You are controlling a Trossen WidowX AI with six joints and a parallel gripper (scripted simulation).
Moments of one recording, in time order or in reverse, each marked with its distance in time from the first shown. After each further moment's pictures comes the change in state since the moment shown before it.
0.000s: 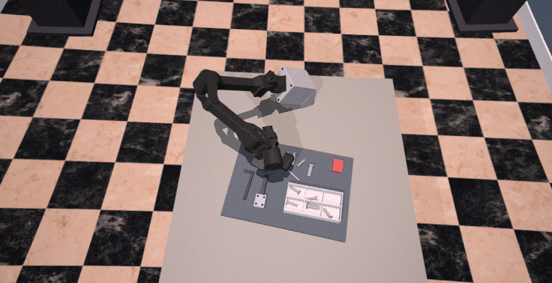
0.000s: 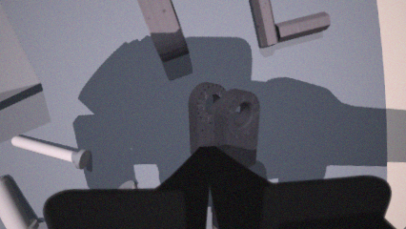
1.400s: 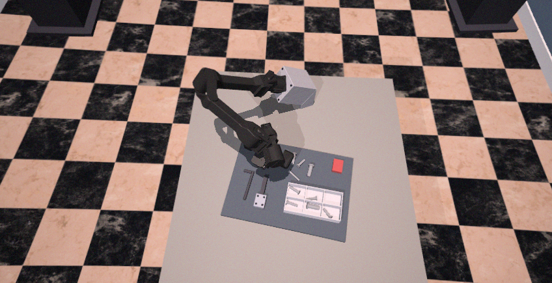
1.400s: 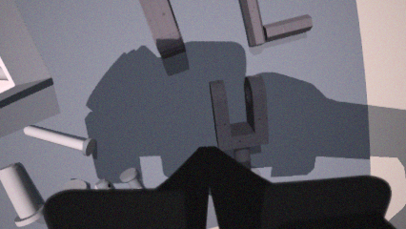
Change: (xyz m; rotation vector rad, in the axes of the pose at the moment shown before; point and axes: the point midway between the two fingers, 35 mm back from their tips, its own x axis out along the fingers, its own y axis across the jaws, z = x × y) arm -0.016 -0.003 -0.001 -0.006 0.002 0.000
